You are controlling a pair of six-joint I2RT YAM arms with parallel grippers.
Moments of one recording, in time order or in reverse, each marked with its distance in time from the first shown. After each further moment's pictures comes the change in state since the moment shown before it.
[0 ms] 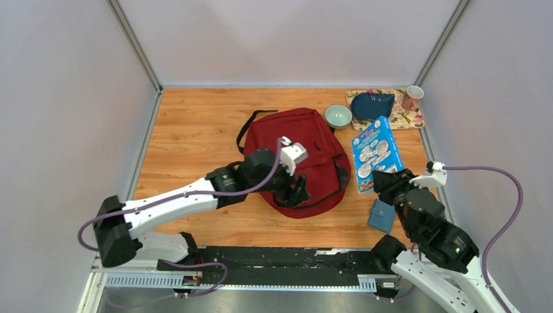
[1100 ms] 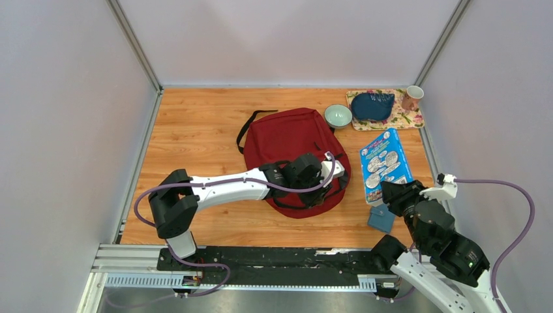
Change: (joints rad) left arm -0.114 0.502 0.287 -0.076 -0.005 0.213; right arm 0.000 -0.127 0.010 -0.193 0.023 0.053
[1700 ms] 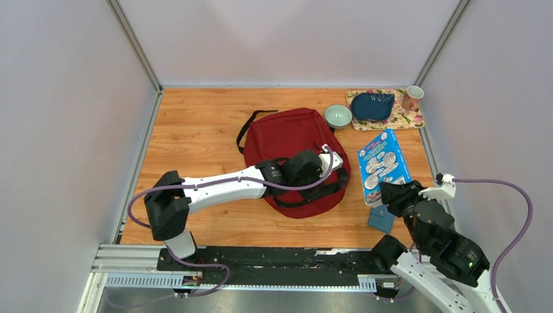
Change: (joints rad) left arm -0.001 -0.012 0.045 -0.061 -0.141 -0.005; right arm 0.000 0.000 0.000 -0.003 -0.021 0.002
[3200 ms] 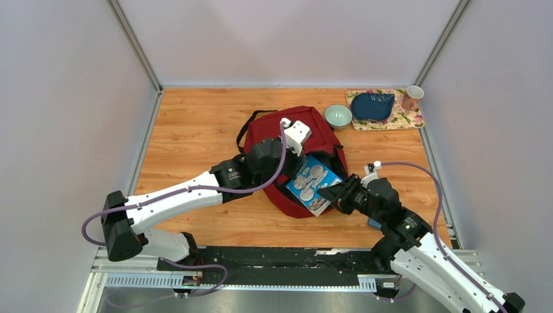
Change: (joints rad) left arm 0.028 -0.360 -0.105 0.177 -0.281 -0.072; right arm -0.038 0.258 -0.323 0.501 -0.700 0.397
